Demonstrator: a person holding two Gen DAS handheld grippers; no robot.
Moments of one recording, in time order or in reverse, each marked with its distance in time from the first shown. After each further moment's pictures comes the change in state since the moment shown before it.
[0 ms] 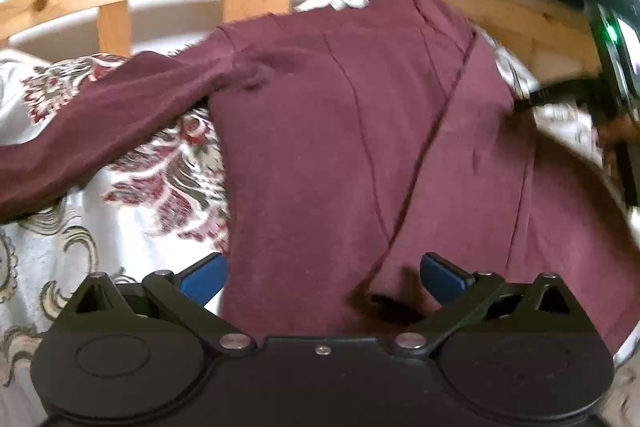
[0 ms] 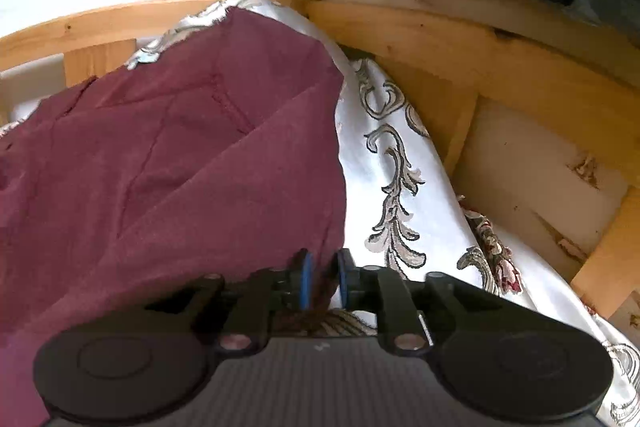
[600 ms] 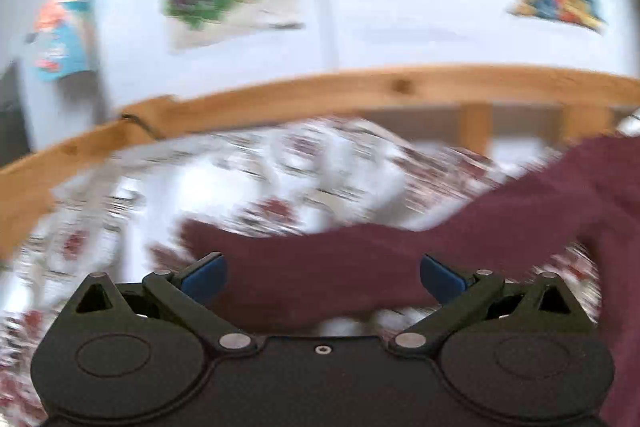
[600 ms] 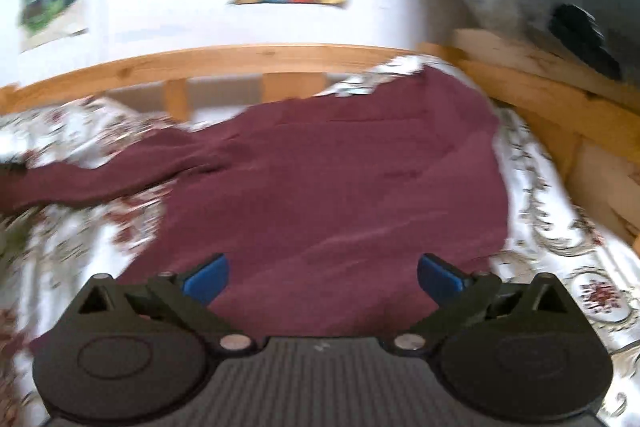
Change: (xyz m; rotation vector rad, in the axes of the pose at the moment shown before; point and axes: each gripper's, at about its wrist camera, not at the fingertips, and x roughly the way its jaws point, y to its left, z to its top) left arm -0.103 0.101 0.040 -0.220 -0.184 0.887; right arm -0.140 0.095 -0.054 -0.125 -0.120 0.344
